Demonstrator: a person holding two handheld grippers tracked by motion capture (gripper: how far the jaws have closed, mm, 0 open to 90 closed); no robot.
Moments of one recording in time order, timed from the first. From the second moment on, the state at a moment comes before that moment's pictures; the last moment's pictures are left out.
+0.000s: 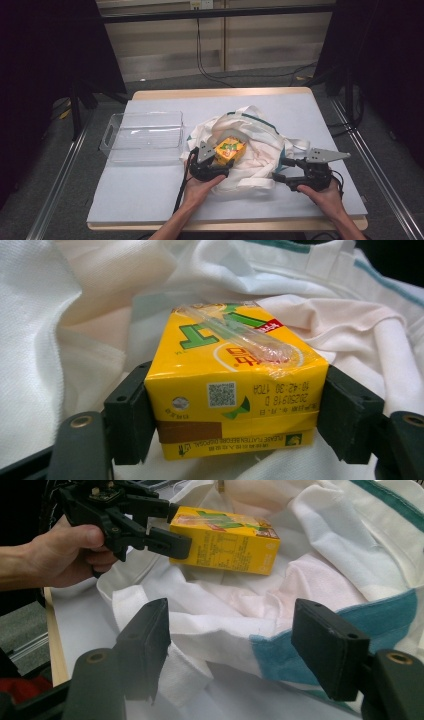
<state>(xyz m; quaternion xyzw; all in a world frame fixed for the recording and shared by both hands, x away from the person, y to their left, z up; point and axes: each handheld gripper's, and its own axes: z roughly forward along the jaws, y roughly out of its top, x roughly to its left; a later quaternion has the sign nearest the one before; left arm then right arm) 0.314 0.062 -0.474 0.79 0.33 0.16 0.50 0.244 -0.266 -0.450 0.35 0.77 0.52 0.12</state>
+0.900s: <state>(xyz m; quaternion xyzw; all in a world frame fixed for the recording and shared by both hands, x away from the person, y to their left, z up) 0.319 0.086 -0.435 0.79 0.31 0.09 0.52 0.240 -0.268 -0.447 0.34 0.77 0.53 0.12</state>
